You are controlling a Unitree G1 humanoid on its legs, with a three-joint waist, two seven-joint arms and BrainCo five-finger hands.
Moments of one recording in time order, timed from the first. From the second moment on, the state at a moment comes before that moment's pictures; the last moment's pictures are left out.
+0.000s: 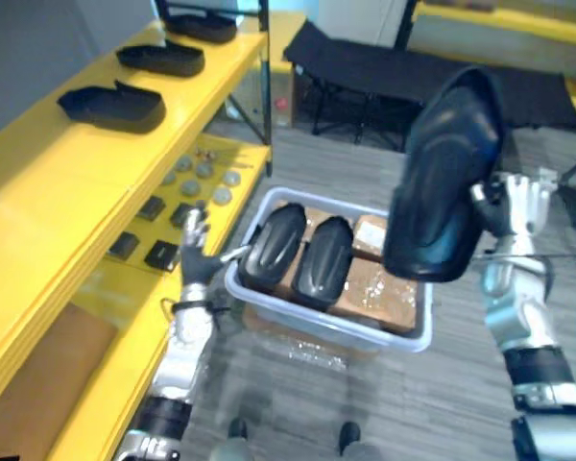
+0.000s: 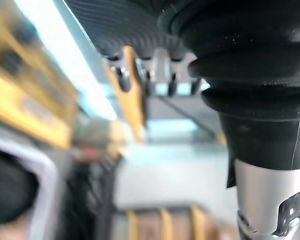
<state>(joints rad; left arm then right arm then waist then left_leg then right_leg) -0.23 0.20 -0.26 0.09 -0.15 -0.26 0.23 -0.37 -0.53 0.02 0.24 -0.82 0.05 -0.42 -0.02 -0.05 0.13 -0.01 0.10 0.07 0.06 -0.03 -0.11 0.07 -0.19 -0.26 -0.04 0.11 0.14</state>
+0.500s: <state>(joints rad) -0.33 0.15 -0.50 0.14 -0.24 -0.20 0.12 -0.33 -0.39 0.13 0.16 -0.91 0.02 -0.41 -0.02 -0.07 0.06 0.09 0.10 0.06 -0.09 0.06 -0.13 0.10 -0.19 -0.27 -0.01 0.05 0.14</state>
